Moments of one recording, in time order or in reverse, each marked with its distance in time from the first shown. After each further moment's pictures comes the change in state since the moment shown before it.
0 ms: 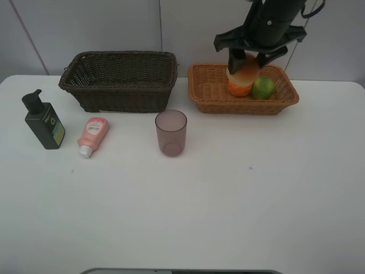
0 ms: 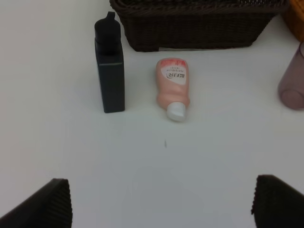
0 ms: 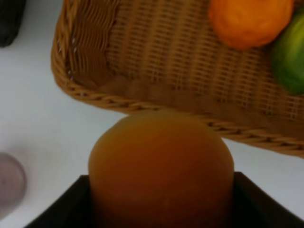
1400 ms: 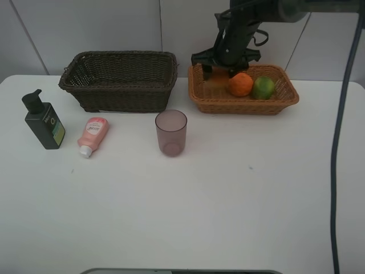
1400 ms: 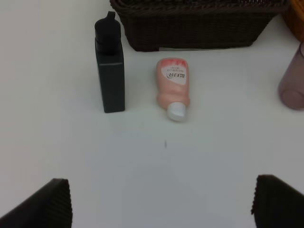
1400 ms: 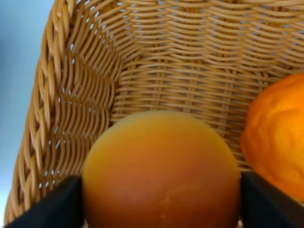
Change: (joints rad) left arm 0.000 0.000 0.000 0.000 0.000 0.000; right arm -0.022 0.426 -0.335 -0.027 -0.152 0.050
